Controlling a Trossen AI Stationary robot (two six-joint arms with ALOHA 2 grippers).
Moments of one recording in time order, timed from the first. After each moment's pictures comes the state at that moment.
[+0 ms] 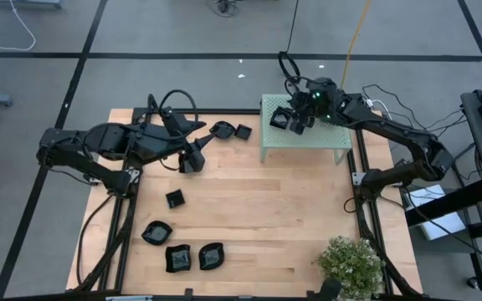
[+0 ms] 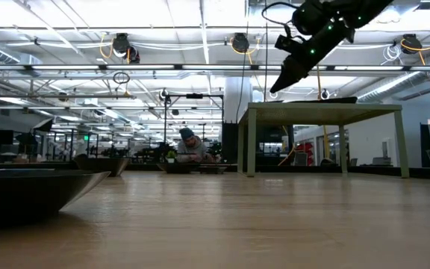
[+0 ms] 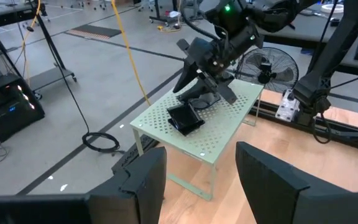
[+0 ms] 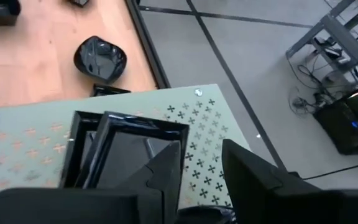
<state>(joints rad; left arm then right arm) -0.13 1.23 1.47 -0.63 -0.68 -0.23 -0.71 1.32 1.04 -0.28 -0.06 -0.46</state>
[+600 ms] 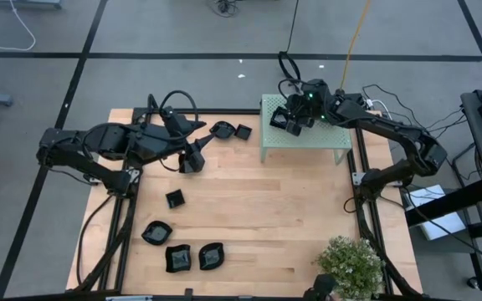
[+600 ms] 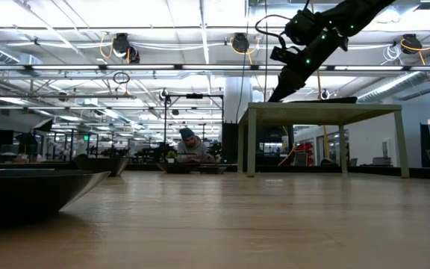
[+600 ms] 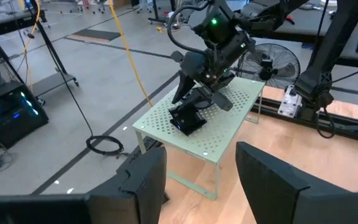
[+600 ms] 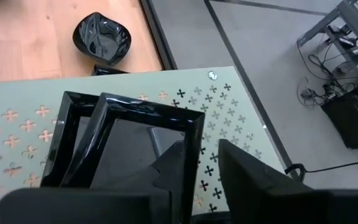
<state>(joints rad) -0.13 1.23 1.47 -0.63 -0.68 -0.19 -0.71 1.39 1.04 -0.27 -0.05 -0.48</state>
